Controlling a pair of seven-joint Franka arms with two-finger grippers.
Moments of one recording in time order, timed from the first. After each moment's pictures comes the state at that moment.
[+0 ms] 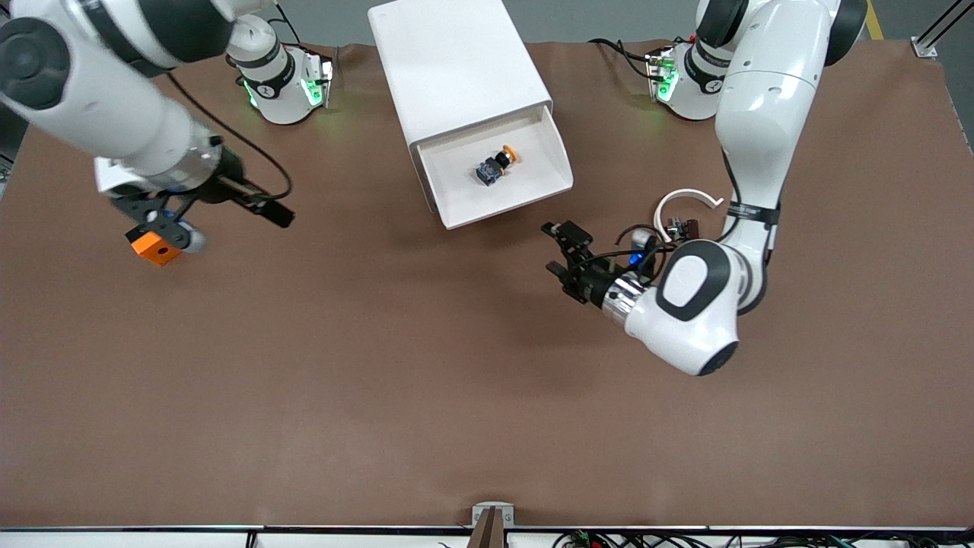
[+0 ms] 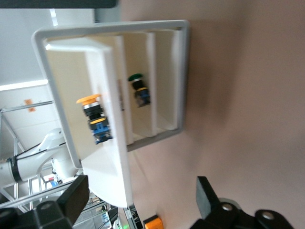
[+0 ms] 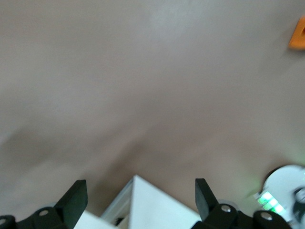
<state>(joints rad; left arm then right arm) -0.38 0.81 0.11 -1.20 -0.97 1.35 -2.23 0.43 0.09 -0.07 -1.58 0.13 1.57 0.99</state>
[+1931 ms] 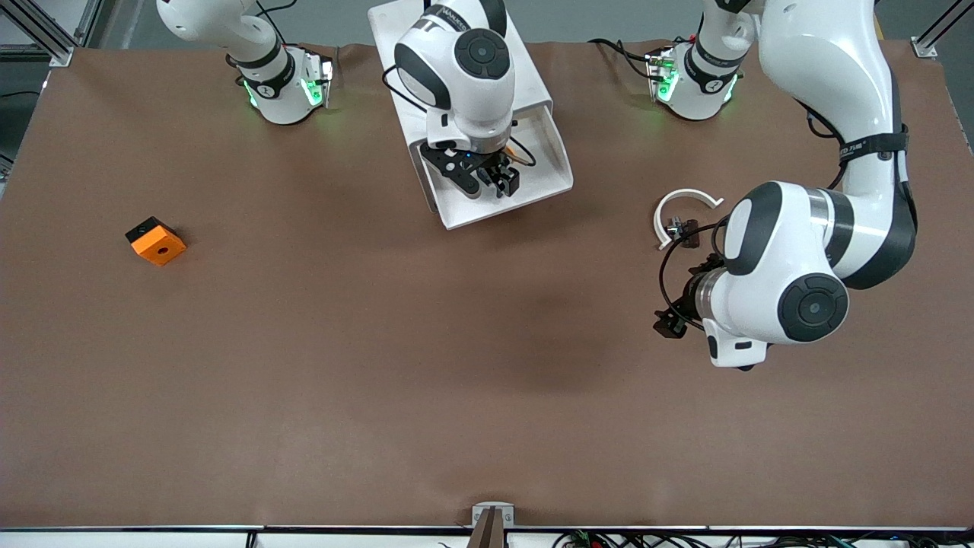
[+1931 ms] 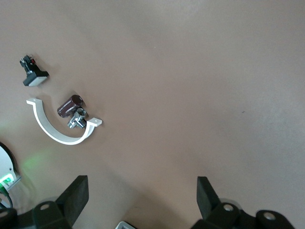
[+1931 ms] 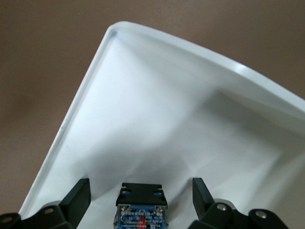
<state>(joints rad) -0.44 0.63 0.23 -1.17 -0.24 1.47 -1.09 0.99 0.36 -0.07 -1.68 0.08 1.98 1.62</state>
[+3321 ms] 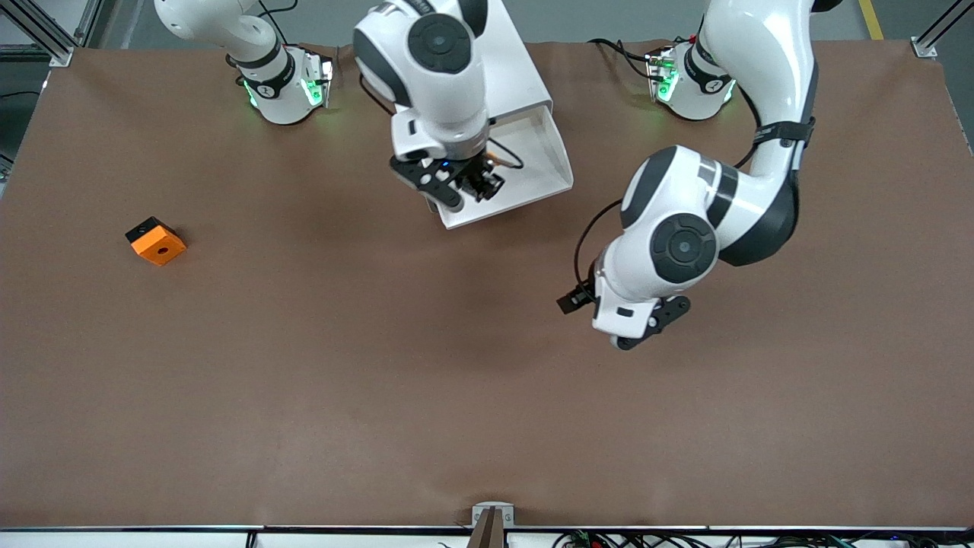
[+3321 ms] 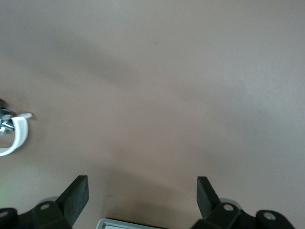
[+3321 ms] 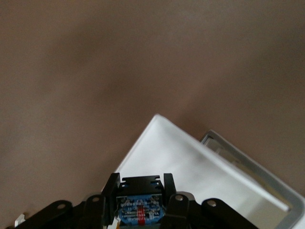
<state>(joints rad) -0.55 0.60 0.08 -1.26 -0.23 1.73 -0.96 0.86 0.34 -0.10 -1.50 0.11 1.83 1.34</state>
